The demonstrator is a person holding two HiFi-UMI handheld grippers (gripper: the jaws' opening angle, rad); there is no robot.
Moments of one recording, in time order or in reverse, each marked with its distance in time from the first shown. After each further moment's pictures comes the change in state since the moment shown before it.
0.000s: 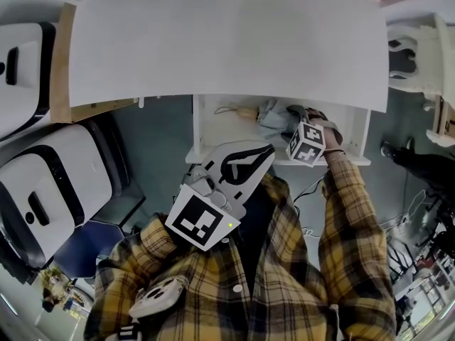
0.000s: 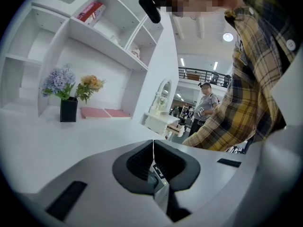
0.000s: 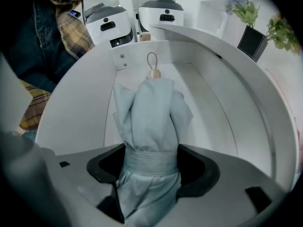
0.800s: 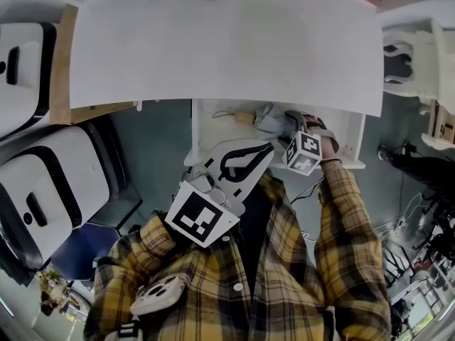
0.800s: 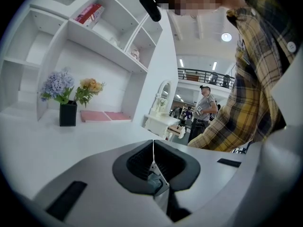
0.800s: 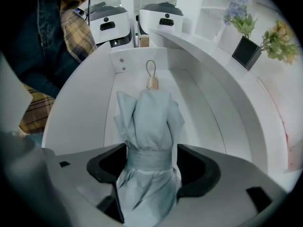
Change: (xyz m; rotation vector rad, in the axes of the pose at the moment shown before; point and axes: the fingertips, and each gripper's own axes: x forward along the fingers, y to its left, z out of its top) left arm 0.000 0.006 0.011 0.004 -0.021 0.005; right arm -0.015 -0.001 0.007 -0.005 -0.019 -0.081
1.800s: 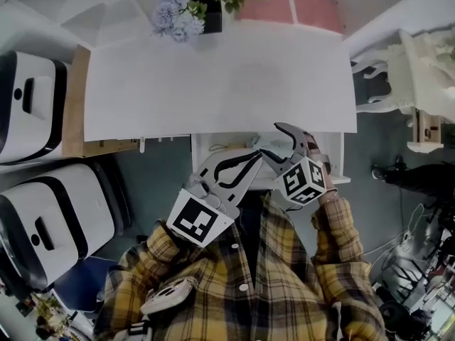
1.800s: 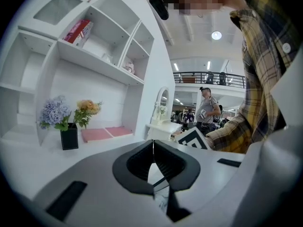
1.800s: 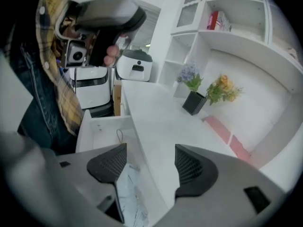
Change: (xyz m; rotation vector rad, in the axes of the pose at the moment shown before) left arm -0.003 0.001 0.055 0.087 -0.090 0.031; right arm -0.166 -0.068 0.095 0.171 -0.392 -0.344
